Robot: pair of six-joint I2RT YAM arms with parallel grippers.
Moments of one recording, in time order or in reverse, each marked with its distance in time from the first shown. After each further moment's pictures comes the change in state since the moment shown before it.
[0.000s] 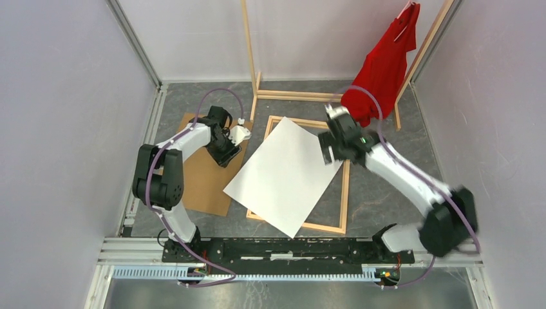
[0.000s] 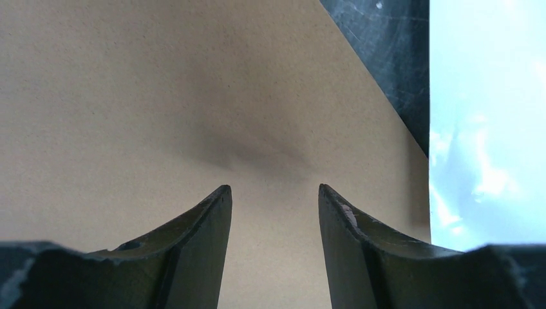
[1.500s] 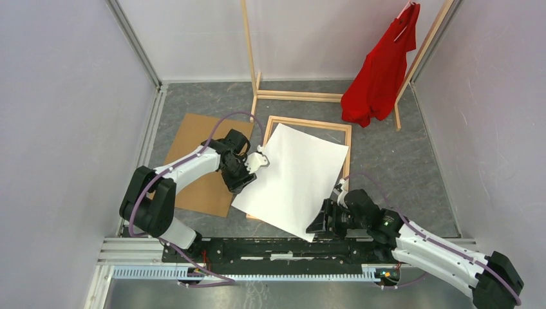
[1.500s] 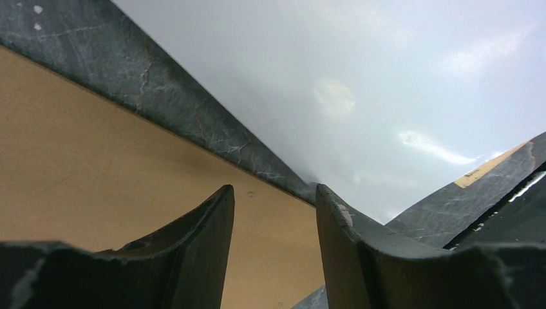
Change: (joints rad) left arm -0.262 -0.229 -0.245 -0.020 0.091 -0.058; right arm 0.303 -0.912 -1.078 0.443 -0.837 1.032
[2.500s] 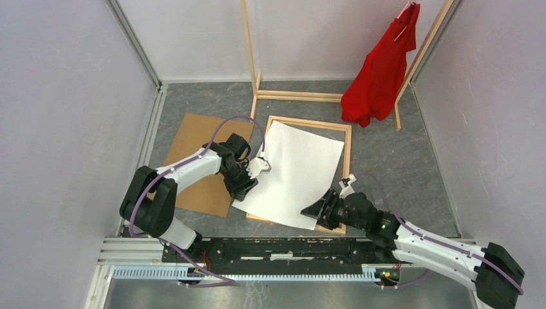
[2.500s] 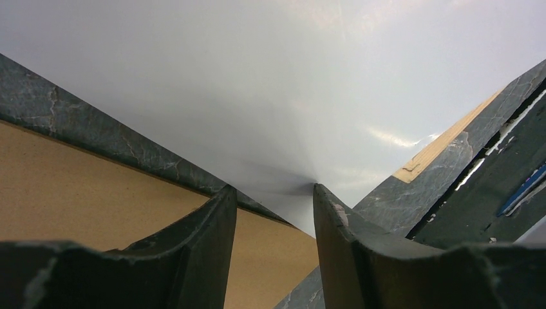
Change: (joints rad) left arm -0.021 0.000 -0.033 -0.025 0.119 -0.015; right arm 0.108 0.014 -0.066 0.333 0.301 0.275
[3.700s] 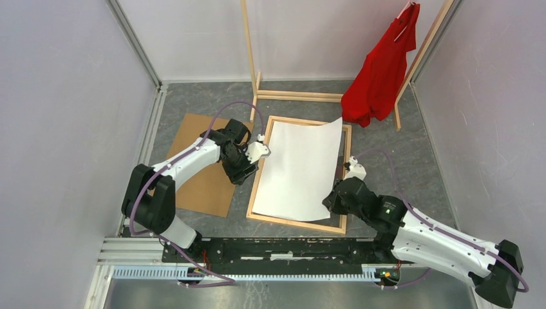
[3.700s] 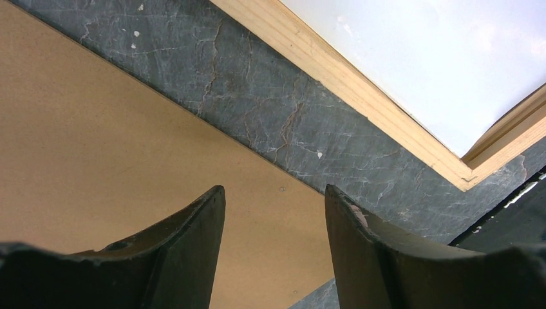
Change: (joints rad) left arm 0.031 0.027 0.166 -0.040 -0.129 0.000; right arm 0.000 0.089 0.387 -0.602 0.348 -0.437
